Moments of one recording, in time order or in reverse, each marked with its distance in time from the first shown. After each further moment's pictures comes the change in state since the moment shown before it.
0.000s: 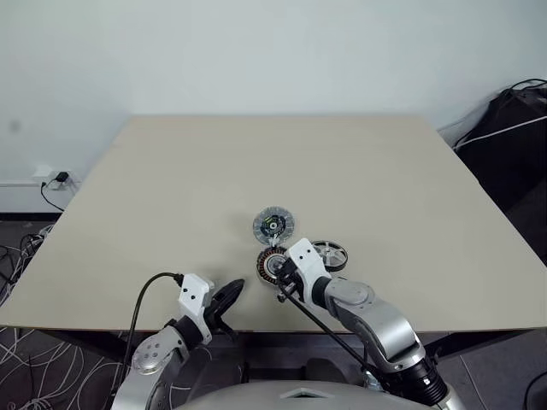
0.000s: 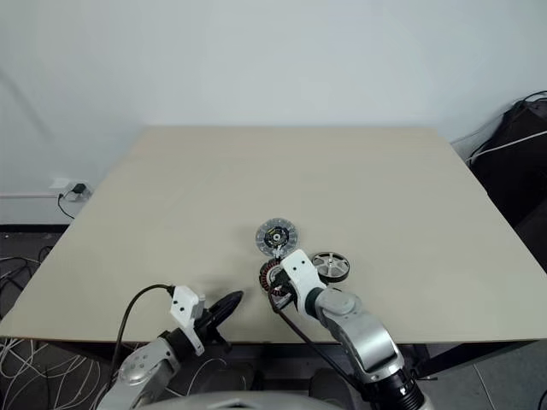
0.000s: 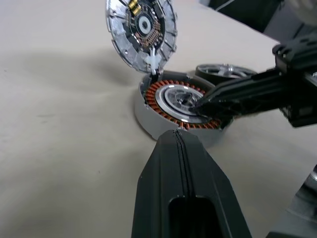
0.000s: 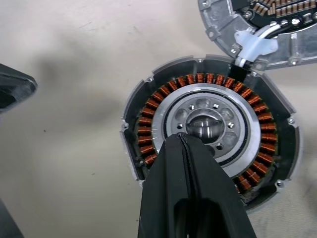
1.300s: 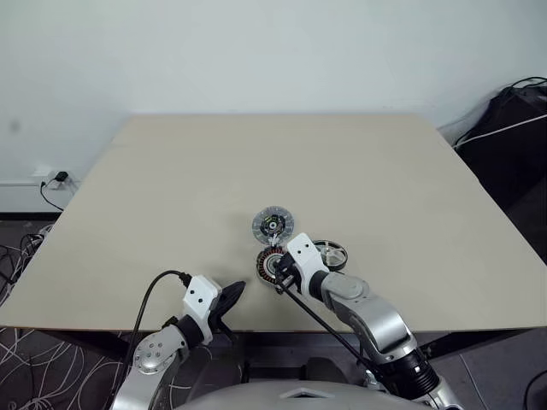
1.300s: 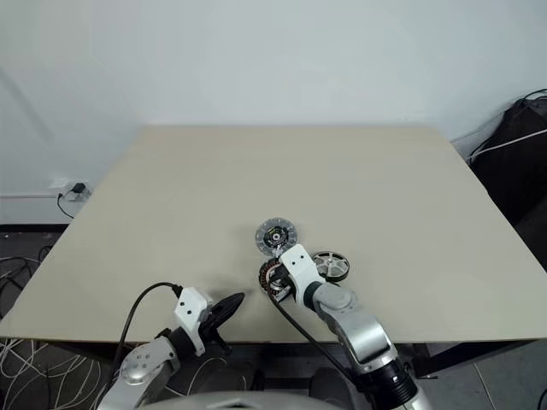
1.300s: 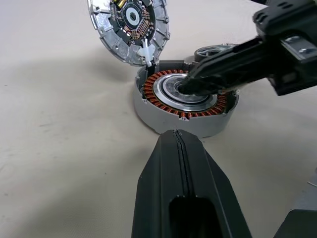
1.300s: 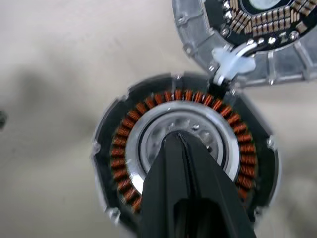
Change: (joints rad) left arm -0.015 0.020 -0.020 0.009 0.096 -0.050 0.012; right arm -0.013 0.015 -0.010 0.070 -0.024 -0.083 -0.034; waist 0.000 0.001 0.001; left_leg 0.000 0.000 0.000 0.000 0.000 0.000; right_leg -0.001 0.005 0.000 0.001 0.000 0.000
